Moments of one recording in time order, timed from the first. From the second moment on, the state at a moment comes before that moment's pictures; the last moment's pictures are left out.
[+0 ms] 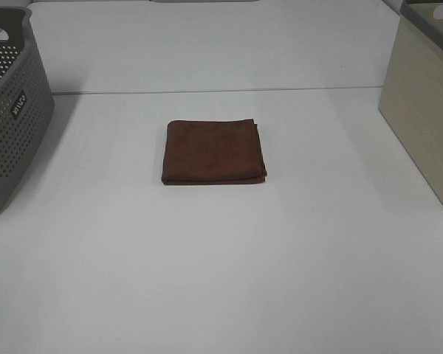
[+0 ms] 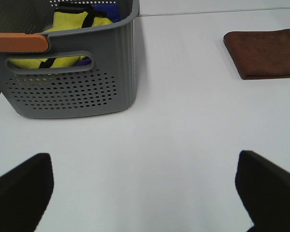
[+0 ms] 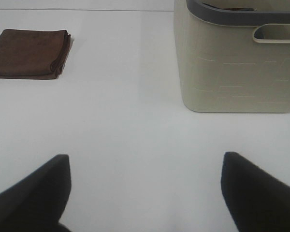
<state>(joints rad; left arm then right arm) 0.02 0.00 -0.50 -0.06 1.05 0.04 0.01 -0.01 -0.51 0.09 1.07 -0.09</state>
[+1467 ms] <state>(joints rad) 0.02 0.00 -0.50 -0.06 1.05 0.04 0.01 1.19 -1.25 0.09 0.81 -0.12</state>
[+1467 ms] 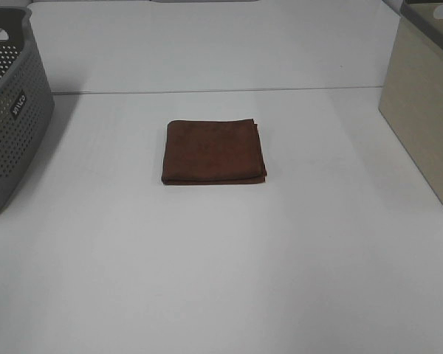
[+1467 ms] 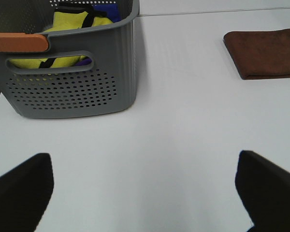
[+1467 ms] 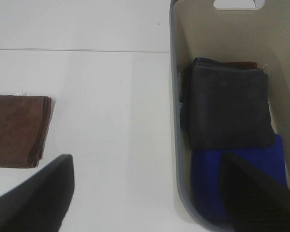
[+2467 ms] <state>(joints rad) 0.02 0.00 -0.50 -0.06 1.05 0.04 0.21 2.21 -2.05 0.33 1.11 -0.24</state>
